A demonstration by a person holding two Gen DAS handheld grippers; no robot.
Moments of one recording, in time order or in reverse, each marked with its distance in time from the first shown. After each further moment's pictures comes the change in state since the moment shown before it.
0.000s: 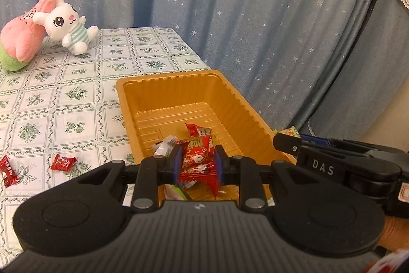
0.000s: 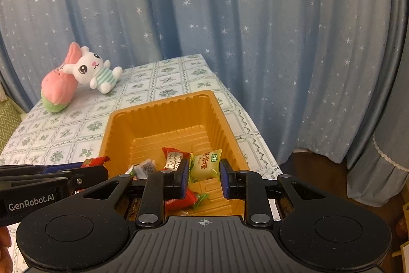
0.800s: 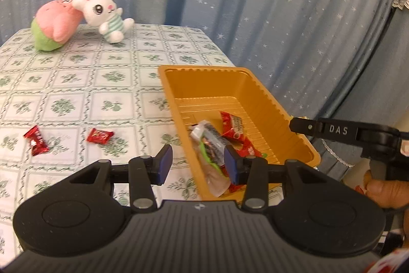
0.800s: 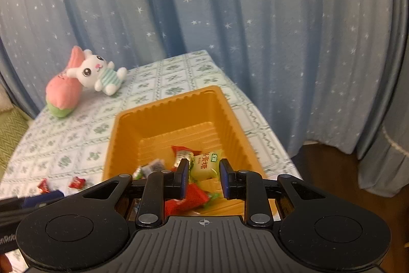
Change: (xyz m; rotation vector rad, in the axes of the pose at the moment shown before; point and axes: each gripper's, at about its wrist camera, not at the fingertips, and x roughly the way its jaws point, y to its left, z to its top) left arm -0.038 0.038 -0.033 -0.097 -0.030 0.076; right arm 0.009 -0.001 0.001 0.081 0.022 0.077
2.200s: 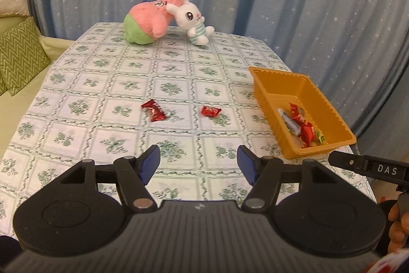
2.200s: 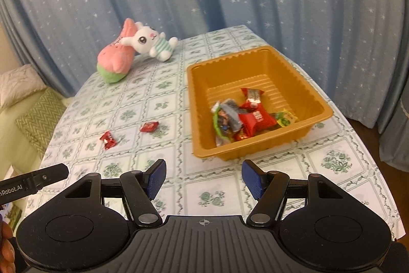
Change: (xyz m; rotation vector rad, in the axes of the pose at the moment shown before) left arm -0.134 0.096 -0.047 -0.085 -0.038 0.201; right arm -0.082 0.098 -0.077 -0.038 0.084 0.079
